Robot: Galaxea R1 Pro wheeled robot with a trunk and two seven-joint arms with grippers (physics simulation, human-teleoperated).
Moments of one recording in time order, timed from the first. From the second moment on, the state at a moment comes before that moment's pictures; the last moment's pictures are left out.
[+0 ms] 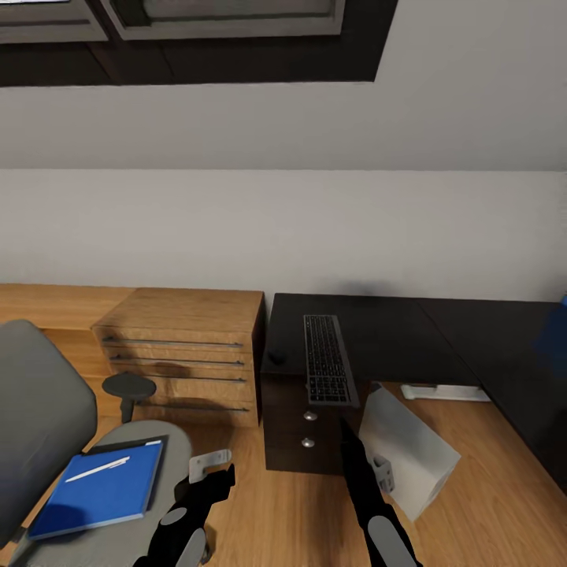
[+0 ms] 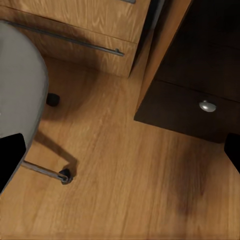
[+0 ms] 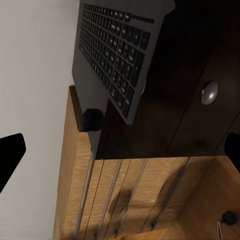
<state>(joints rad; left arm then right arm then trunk) -0.16 -0.03 -0.30 -1.23 0.41 0.32 0.44 -0.17 0.10 0.20 -1.13 -1.35 -0.21 0.04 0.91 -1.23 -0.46</state>
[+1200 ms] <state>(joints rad) -0.16 -0.03 -0.30 -1.23 0.41 0.32 0.44 -0.17 0.10 0.20 -1.14 -1.35 -0.21 0.05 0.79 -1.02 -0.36</state>
